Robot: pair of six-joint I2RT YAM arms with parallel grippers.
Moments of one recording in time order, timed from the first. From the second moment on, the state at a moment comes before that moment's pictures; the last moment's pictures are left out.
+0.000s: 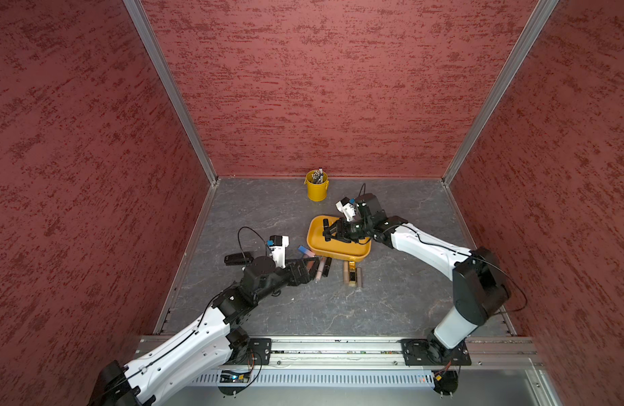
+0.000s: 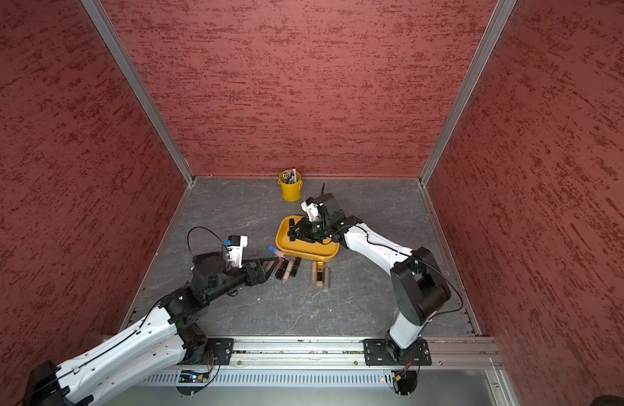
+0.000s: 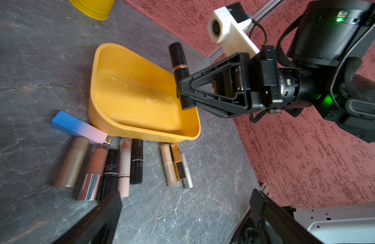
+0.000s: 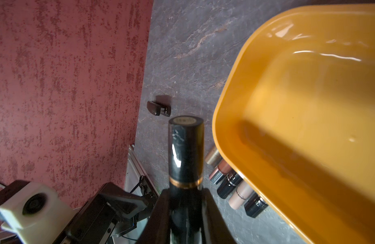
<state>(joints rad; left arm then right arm) -0.72 0.69 0.40 -0.06 0.07 -0.81 0.57 1.71 1.22 -0.23 -0.62 0.76</state>
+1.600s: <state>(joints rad) -0.72 0.53 0.34 -0.19 0.00 -0.86 0.55 2.19 1.55 -0.27 -0.46 0.94</state>
